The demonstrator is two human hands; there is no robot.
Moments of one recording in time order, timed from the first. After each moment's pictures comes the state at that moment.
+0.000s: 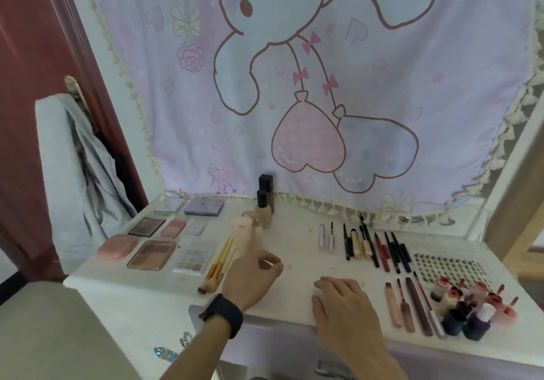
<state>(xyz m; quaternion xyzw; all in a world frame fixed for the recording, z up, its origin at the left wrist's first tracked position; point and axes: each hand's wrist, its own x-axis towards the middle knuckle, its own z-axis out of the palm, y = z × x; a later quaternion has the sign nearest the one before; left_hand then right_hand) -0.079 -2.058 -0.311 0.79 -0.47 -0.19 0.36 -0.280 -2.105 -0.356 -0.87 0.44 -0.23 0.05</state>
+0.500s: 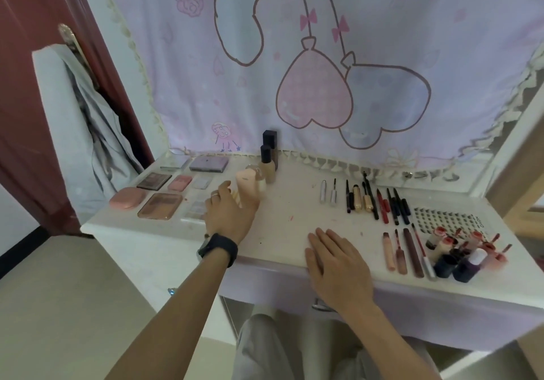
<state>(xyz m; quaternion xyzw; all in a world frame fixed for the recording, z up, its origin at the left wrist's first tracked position) -0.047 -2.061 -0.321 0.86 -0.34 -0.02 0.39 -0.283 -2.091 -0.385 -0.87 0.40 -0.28 0.01</state>
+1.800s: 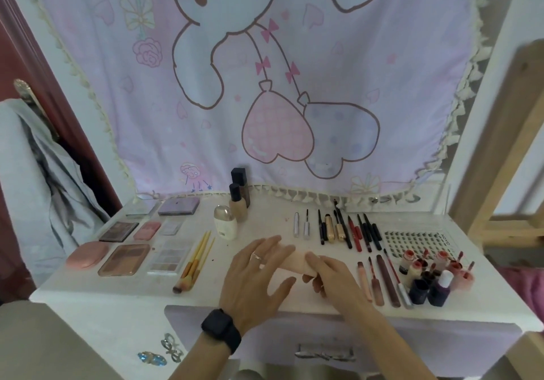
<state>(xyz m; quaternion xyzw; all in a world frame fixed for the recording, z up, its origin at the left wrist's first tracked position) -0.122 -2.058 -0.345 0.60 -0.70 0.22 0.33 -0.300 -2.133 -0.336 -0.62 0.42 -0.30 0.58</state>
